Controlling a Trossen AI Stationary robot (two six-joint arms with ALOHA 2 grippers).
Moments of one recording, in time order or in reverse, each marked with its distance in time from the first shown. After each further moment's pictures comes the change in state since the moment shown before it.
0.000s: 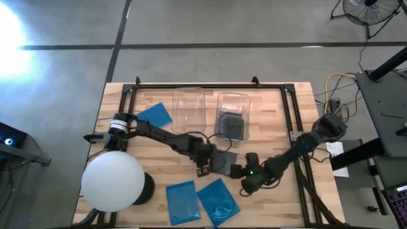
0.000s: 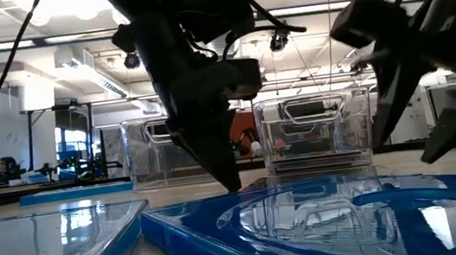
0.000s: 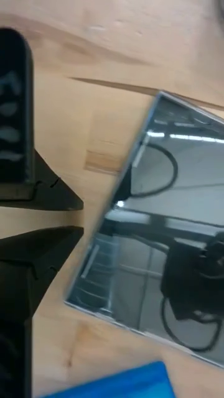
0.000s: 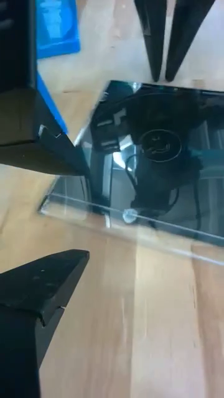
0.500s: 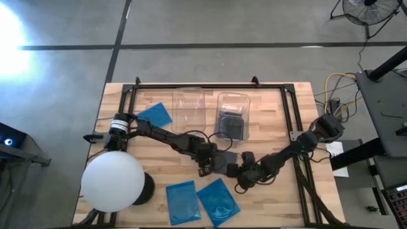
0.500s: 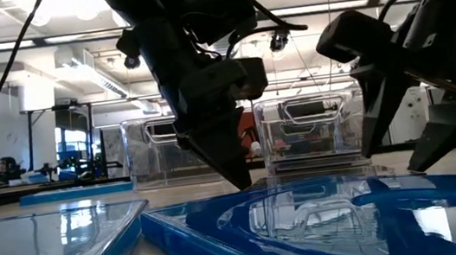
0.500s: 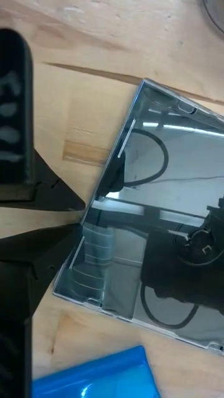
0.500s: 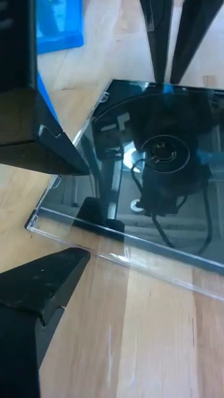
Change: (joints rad) left arm -0.001 0.010 -0.007 0.064 0.036 -0.009; right arm -0.088 0.079 -0.013 0.121 -0.059 -0.113
